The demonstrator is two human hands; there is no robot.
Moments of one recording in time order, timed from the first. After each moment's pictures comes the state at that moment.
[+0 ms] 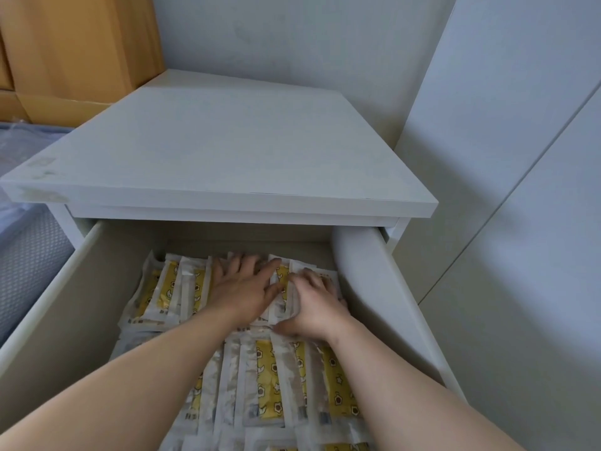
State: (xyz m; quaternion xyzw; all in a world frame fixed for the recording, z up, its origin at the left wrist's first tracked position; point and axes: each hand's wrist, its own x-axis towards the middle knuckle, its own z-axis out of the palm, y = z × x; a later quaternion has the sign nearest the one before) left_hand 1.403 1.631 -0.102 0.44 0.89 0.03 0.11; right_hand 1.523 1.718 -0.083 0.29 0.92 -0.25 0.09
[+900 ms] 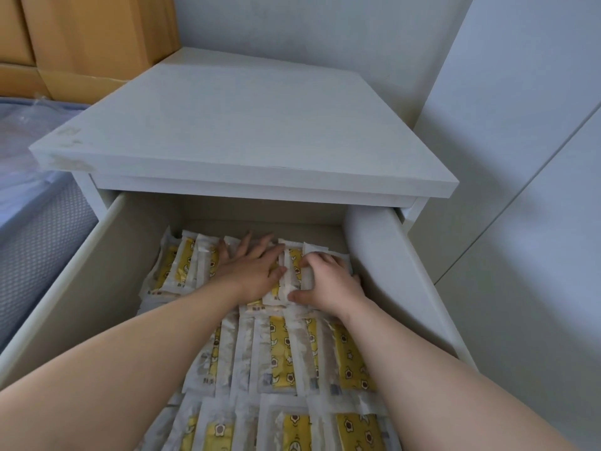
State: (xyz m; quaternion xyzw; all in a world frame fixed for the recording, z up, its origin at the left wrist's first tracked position) left_hand 1.396 1.620 -0.102 0.45 0.88 0.01 0.16; right_hand 1.519 1.721 -0.088 0.30 0.93 -0.22 0.06
